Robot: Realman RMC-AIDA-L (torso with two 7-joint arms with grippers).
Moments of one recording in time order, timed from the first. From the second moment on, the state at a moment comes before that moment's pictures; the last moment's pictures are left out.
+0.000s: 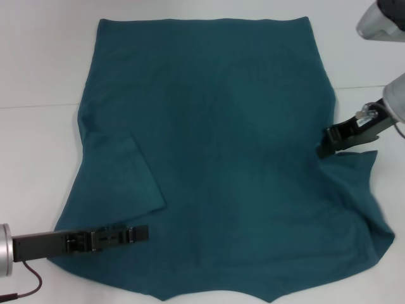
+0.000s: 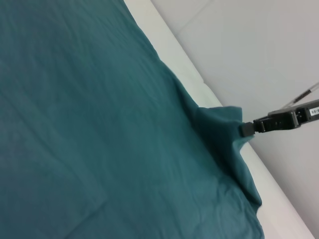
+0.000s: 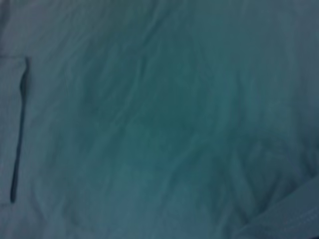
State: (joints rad) left arm -0.48 -2.13 0.64 0.75 2.15 1.58 -2.01; right arm 0.95 1.92 -0.76 -0.69 -2.75 -1.39 2.60
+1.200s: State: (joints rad) left arm -0.48 -2.13 0.64 0.75 2.15 1.55 -2.01; right arm 1.00 1.95 -0.85 -0.57 -2.71 -1.19 2.72
